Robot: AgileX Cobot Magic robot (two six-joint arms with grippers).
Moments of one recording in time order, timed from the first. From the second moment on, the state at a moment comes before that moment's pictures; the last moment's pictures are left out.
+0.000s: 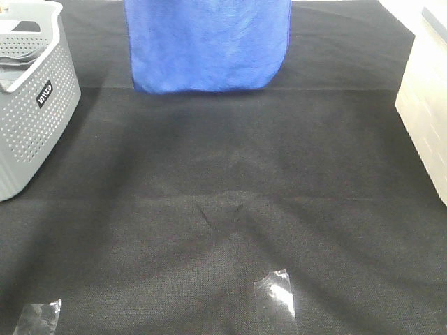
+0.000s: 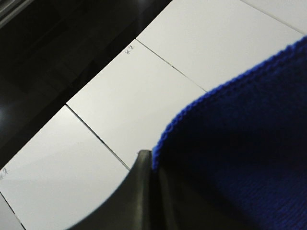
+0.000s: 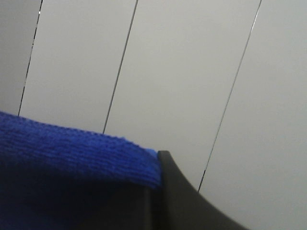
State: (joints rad) left arm -0.27 2.34 -2.66 0.67 -0.26 0.23; right arm 0.29 2.04 -2.29 0.15 0.08 -0.43
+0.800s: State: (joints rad) left arm -0.44 2.34 -2.66 0.39 0.98 0.17; right arm 0.26 2.00 -2.29 0.12 0.92 -0.33
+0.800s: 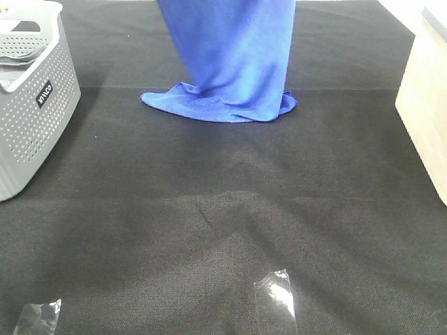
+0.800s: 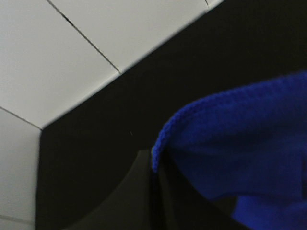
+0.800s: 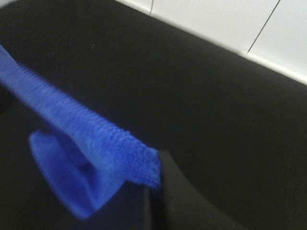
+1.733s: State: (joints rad) left arm -0.45 1.97 -2.40 0.15 1.22 0.02; right arm 0.26 1.87 -2.28 0.23 1.22 -0.27
